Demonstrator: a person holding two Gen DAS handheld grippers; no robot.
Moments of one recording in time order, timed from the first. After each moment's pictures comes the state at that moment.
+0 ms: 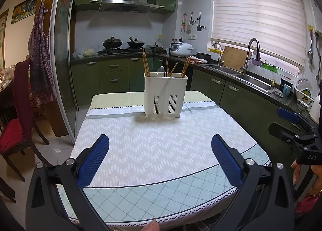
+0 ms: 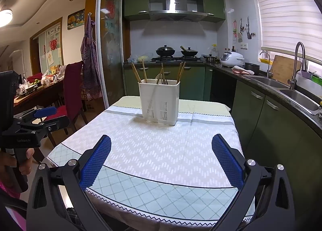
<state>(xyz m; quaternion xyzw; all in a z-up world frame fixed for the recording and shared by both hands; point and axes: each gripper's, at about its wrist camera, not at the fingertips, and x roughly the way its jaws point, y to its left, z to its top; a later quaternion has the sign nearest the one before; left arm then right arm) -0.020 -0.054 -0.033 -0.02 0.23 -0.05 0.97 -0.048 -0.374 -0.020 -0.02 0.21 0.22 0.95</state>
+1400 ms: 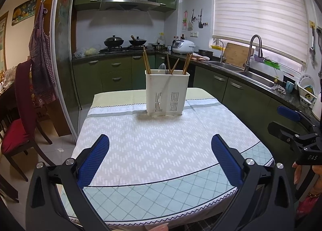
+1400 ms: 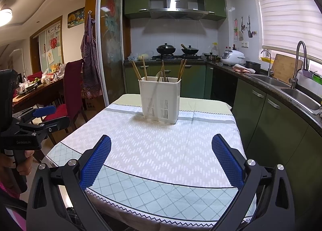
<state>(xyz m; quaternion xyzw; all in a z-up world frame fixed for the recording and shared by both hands) -0.019 -0.057 -0.036 -0.01 0.24 -0.04 0.97 -0.041 -0.367 -0.027 -0.03 0.21 0.22 0.95</state>
